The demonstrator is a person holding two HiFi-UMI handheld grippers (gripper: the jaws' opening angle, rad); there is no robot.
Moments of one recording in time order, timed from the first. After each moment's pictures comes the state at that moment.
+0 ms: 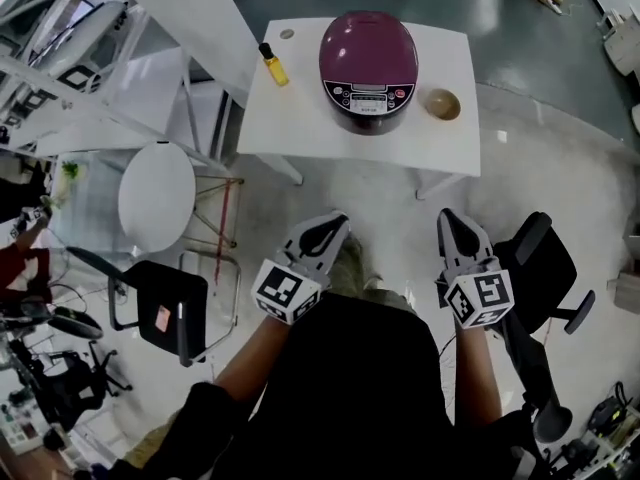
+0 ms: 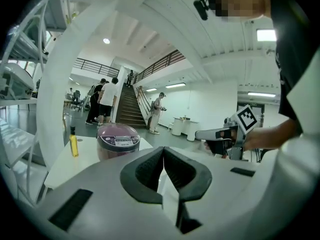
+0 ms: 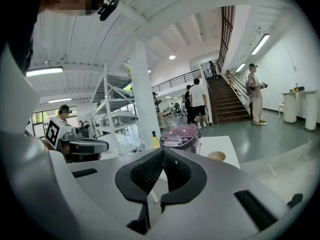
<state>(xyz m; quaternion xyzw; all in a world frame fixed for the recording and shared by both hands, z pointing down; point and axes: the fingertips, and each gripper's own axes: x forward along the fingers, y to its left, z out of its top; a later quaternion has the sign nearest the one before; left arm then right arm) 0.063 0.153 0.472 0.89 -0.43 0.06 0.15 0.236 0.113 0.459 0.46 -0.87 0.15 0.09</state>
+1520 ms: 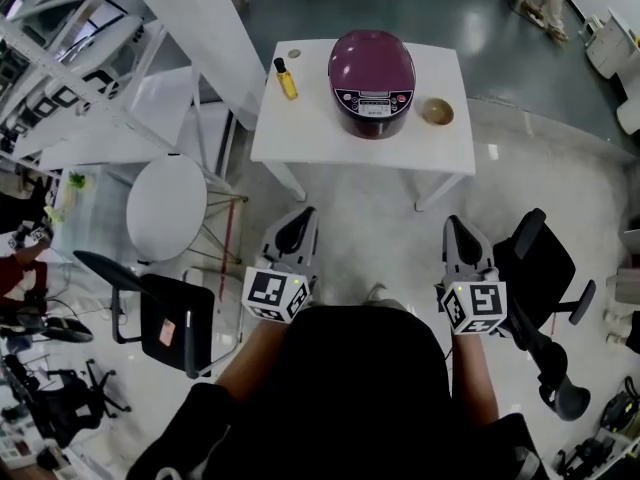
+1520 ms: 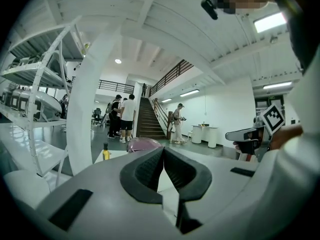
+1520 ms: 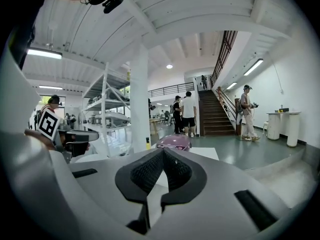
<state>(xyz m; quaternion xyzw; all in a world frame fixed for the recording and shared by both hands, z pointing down) -0.027 0.196 0.425 0.84 -0.54 0.04 0.09 0.226 0.186 0.414 0.54 -0.83 0.08 0.08</state>
